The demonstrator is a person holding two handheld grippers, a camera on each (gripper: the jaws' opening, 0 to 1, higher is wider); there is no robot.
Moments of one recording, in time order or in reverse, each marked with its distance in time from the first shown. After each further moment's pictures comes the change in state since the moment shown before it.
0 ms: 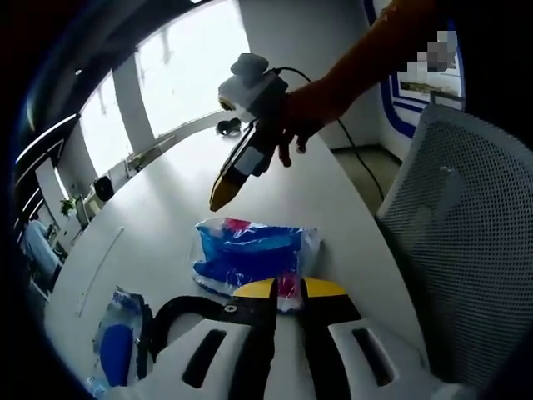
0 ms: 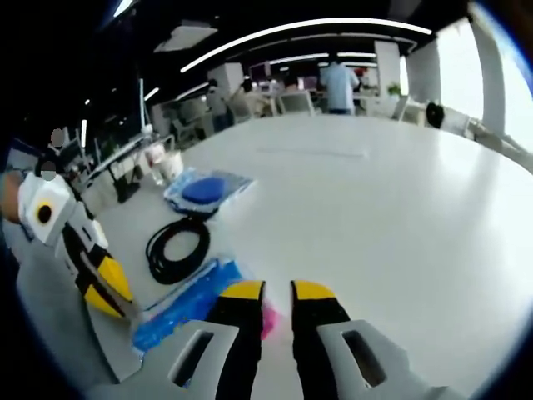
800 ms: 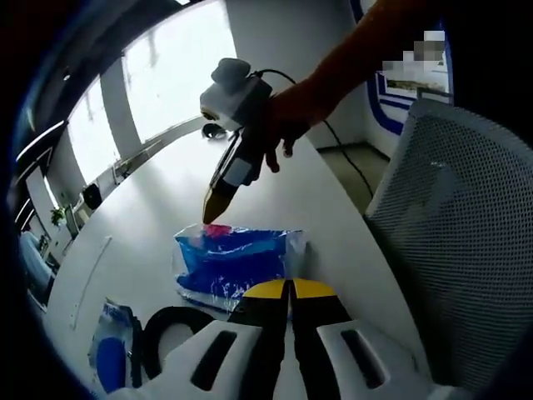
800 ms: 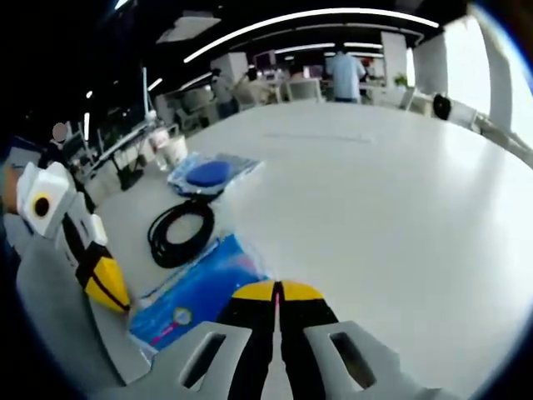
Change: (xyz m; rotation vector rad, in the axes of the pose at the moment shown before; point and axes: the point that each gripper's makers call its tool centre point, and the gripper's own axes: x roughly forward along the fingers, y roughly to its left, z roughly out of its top) left arm 0.013 -0.015 0.004 0.049 0.000 -0.083; right arm 0.004 0.004 -0.025 -0.002 0.078 0.019
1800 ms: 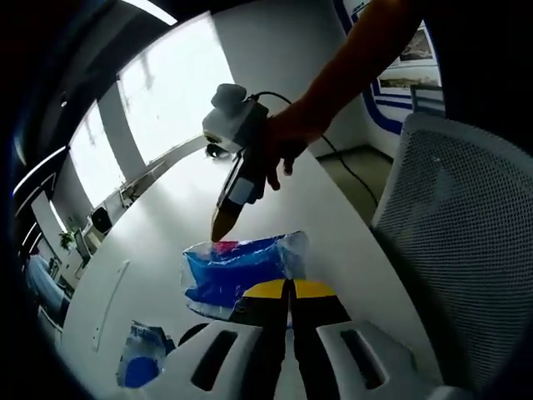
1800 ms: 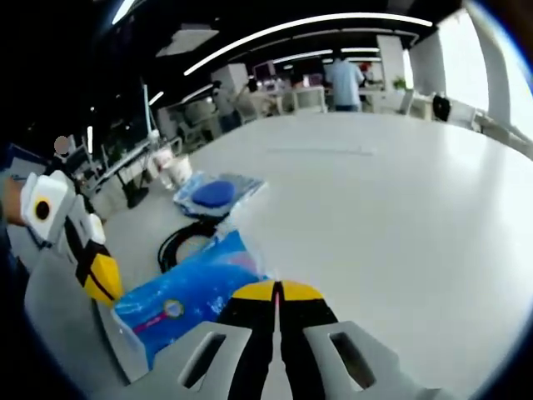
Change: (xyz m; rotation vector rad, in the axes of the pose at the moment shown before) left arm -0.021 0.013 0.021 0.079 -0.060 0.034; right arm -0.003 0.006 0.022 0.037 -0.055 0.036
